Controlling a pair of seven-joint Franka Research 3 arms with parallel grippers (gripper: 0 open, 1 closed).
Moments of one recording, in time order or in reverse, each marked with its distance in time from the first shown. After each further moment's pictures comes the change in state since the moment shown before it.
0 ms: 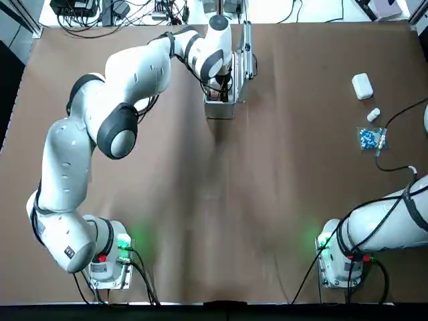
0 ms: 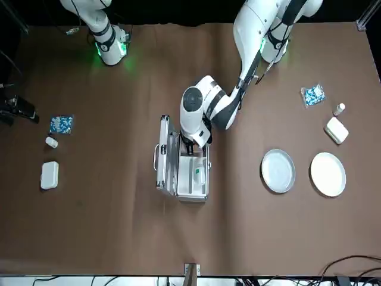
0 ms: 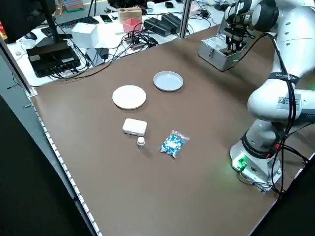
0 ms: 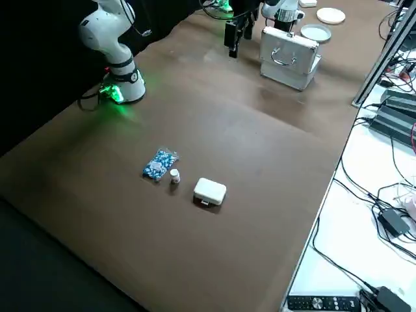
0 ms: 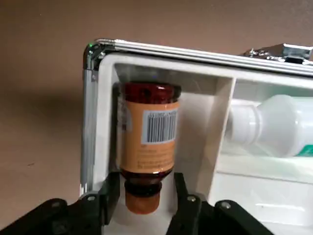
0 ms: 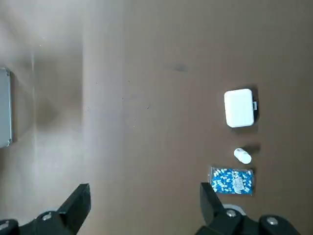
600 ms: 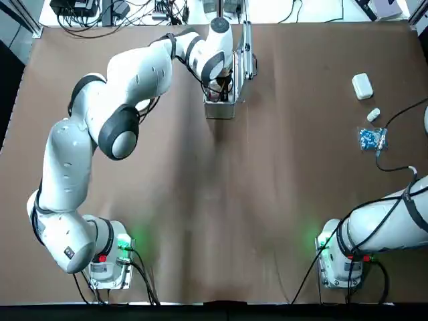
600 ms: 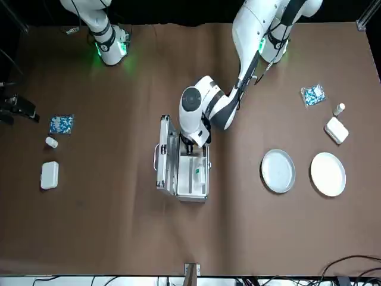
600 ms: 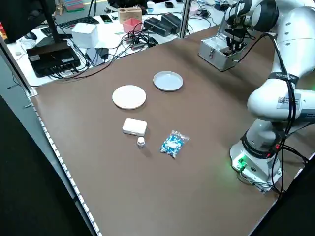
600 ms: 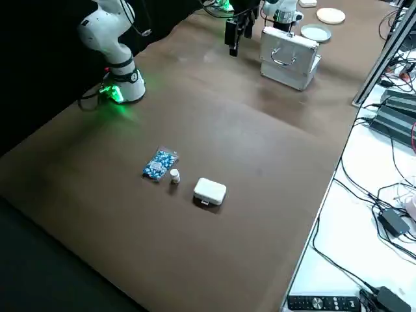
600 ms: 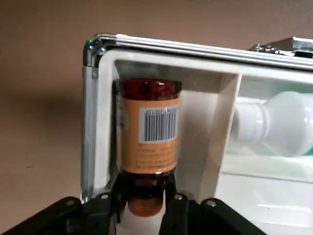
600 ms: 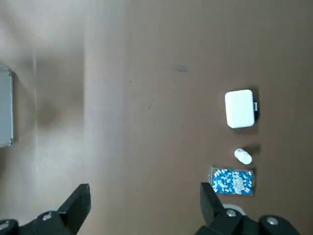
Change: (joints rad) left arm -0.010 0.009 0.005 0.001 0.004 0.004 0.000; right arm 0.005 -0.005 0.000 0.000 0.000 -0.001 0.001
